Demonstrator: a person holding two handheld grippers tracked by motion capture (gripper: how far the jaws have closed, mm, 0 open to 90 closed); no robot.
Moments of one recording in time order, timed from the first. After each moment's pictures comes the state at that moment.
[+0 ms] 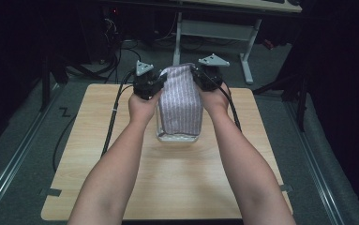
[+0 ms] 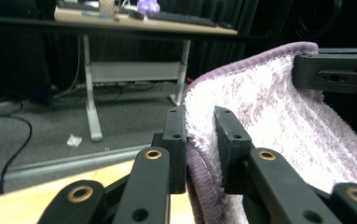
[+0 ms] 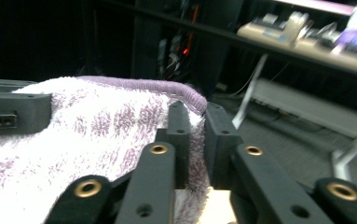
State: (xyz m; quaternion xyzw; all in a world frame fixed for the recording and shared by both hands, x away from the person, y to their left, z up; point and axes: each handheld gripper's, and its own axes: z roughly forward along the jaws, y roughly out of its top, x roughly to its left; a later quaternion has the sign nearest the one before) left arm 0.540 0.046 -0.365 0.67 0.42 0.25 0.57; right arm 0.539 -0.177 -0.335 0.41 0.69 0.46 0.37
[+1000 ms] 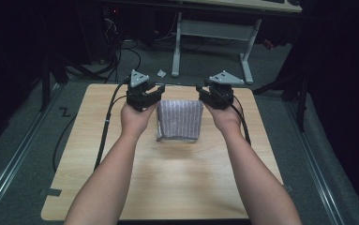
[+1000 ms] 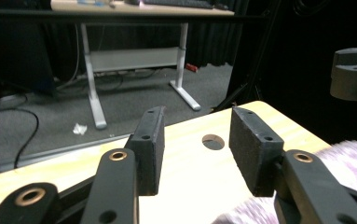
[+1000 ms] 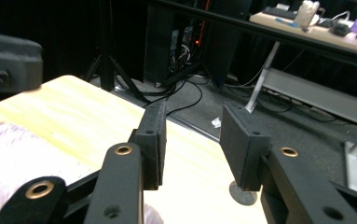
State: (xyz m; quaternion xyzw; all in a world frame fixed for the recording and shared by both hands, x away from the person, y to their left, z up) left arm 0.491 0.062 -0.363 0.69 0.39 0.26 0.55; right arm 0.479 -0.202 -0.347 0.40 0.71 0.46 0.35
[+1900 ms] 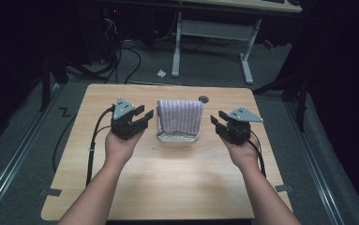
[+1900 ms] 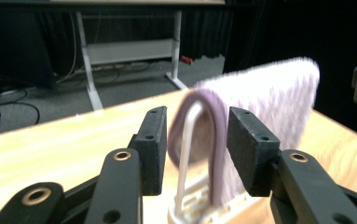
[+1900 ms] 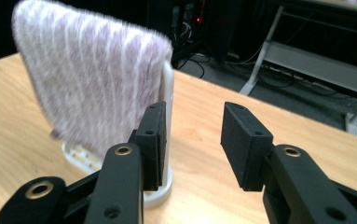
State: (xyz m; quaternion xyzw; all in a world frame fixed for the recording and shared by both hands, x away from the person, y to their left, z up) left arm 0.419 0.099 -0.399 0.71 0.39 0.24 0.54; right arm 0.401 -0.249 -0.404 0.42 0.72 0.45 0.33
